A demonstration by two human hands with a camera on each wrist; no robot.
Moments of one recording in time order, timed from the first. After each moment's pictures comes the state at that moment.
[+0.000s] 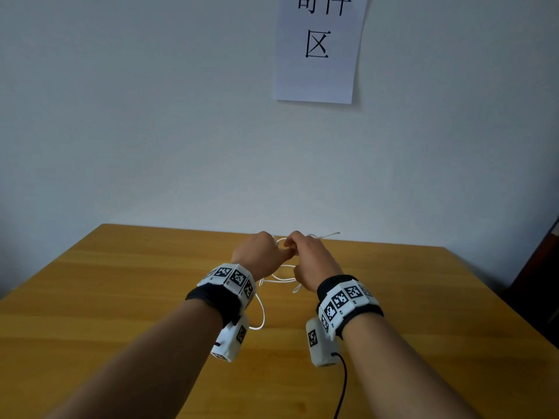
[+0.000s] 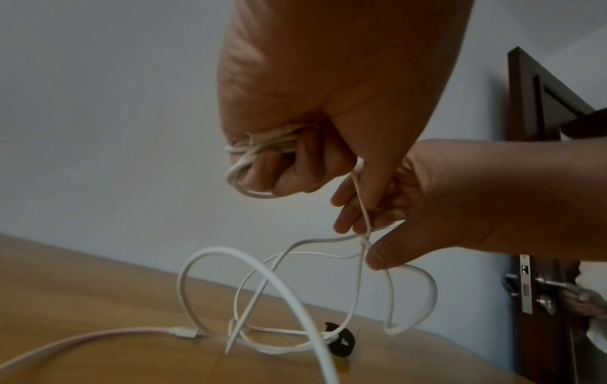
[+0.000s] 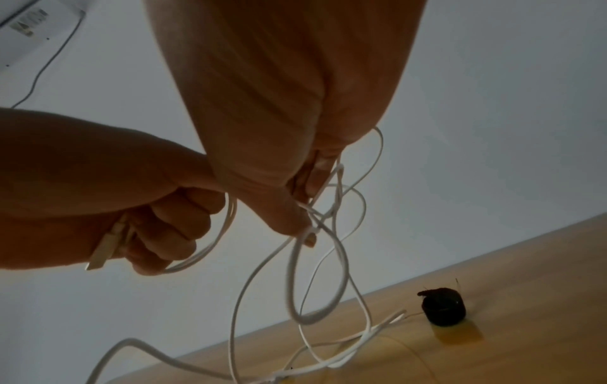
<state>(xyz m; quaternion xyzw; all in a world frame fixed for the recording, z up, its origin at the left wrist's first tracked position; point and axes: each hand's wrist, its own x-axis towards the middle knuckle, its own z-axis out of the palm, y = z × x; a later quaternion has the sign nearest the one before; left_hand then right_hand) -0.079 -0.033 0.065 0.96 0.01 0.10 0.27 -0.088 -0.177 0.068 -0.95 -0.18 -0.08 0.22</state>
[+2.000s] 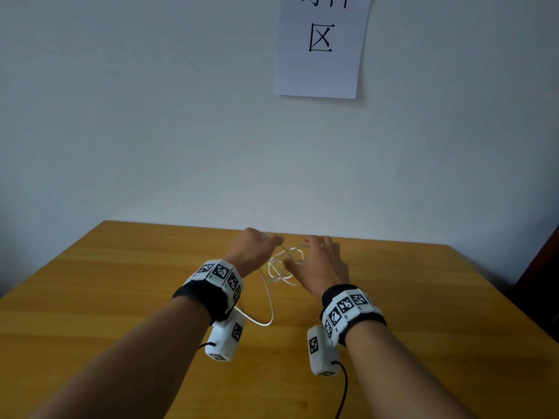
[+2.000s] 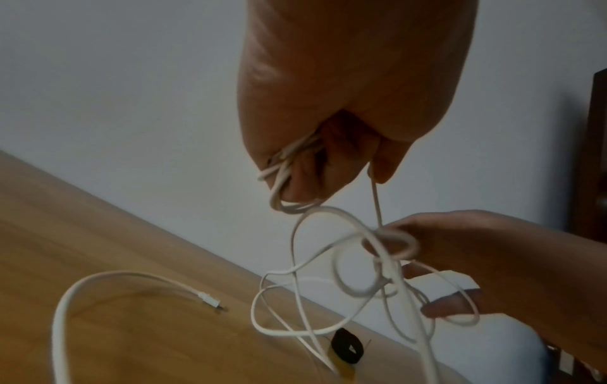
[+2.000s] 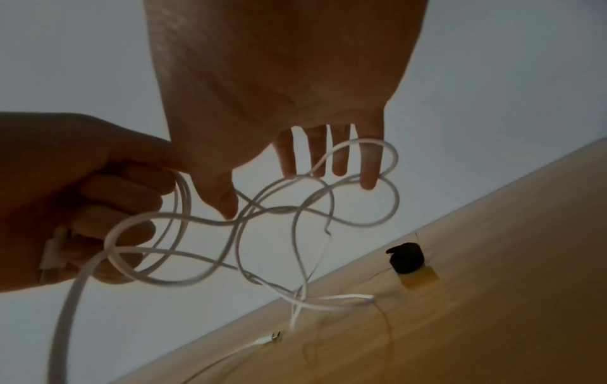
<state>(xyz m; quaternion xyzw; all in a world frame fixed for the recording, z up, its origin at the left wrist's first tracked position) -0.090 -0.017 0.074 0.87 0.05 0.06 0.49 -0.088 -0.180 0.049 -0.97 -0.06 -0.09 0.23</state>
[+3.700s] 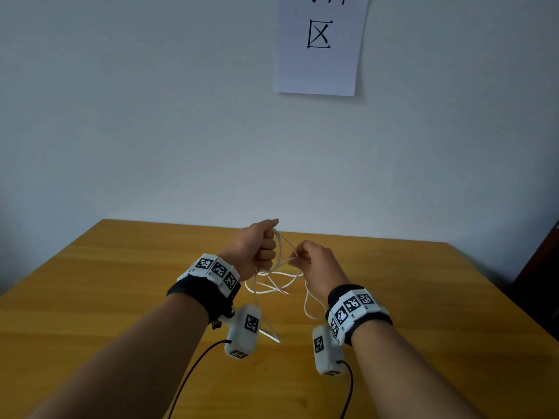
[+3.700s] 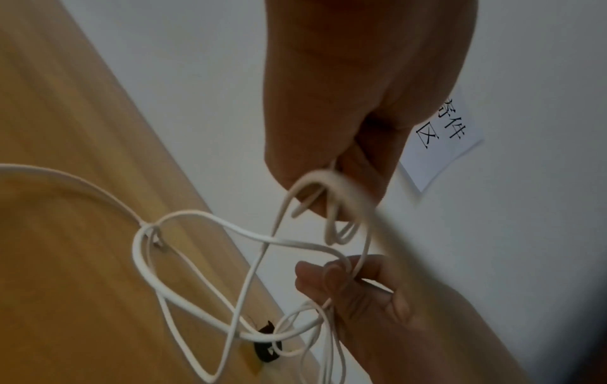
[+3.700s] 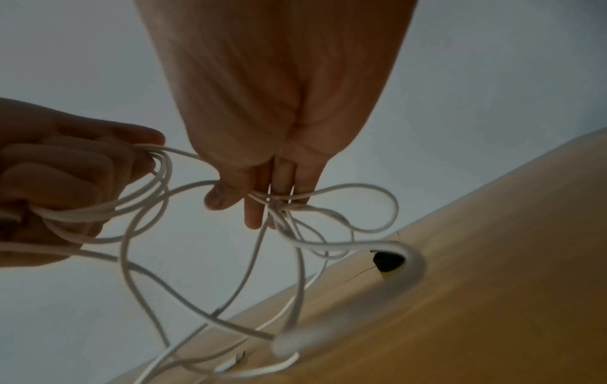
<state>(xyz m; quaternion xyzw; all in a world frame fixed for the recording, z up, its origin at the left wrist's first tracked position) -0.097 -0.019 0.082 0.61 0.06 -0.11 0.79 -0.083 -0.191 0.039 -0.90 -0.17 -0.07 0.39</state>
